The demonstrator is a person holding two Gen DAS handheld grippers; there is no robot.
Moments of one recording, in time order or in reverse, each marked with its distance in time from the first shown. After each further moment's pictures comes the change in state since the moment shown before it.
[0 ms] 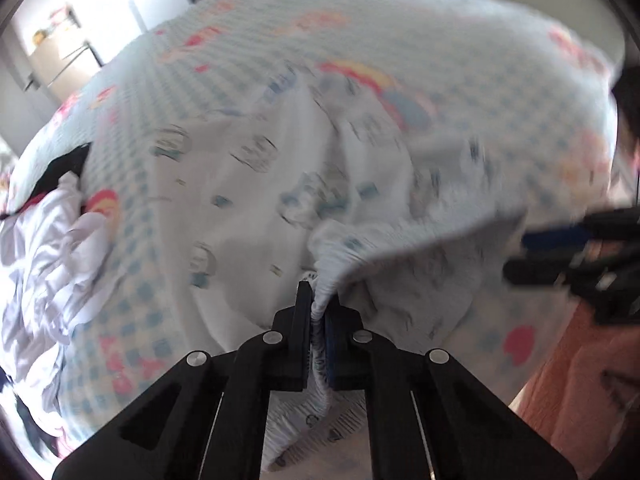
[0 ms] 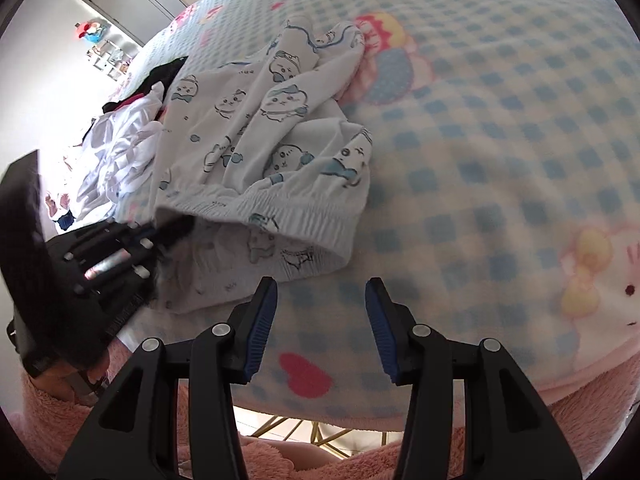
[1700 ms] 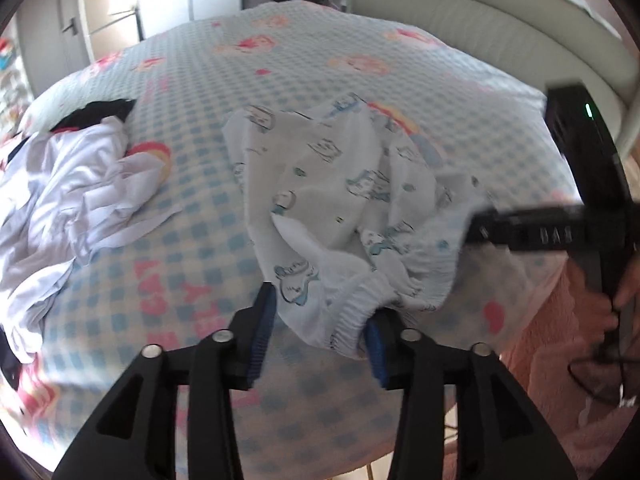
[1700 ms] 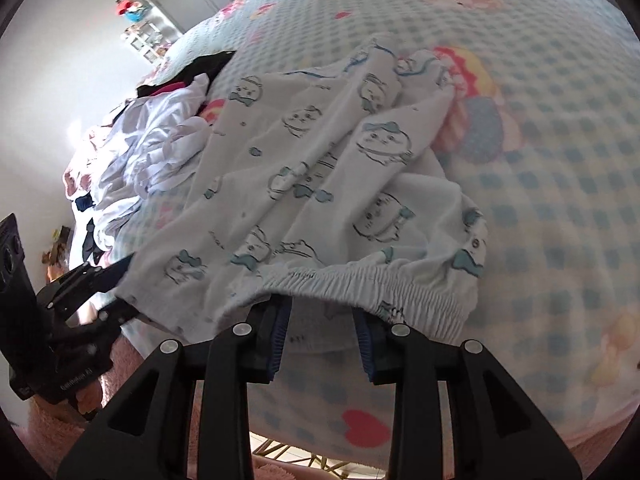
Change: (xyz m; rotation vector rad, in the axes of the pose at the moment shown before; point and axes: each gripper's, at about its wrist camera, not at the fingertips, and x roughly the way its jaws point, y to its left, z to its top) left arm -0.024 0.037 -0.063 -0.138 -0.052 -0.092; right arm 0.016 0.052 0.029 -0.171 -0.058 0.049
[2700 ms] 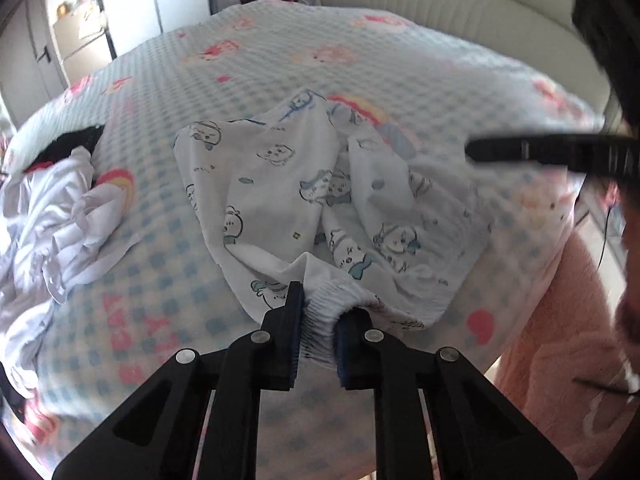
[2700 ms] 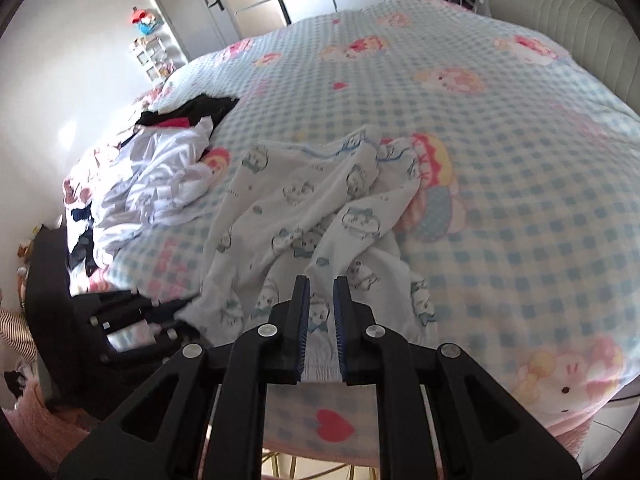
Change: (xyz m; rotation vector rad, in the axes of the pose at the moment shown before) left arm -0.005 -0.024 0.022 -0.024 -0.021 -0.074; right arm -0.057 0.022 0.001 -0.077 -0.076 -0.113
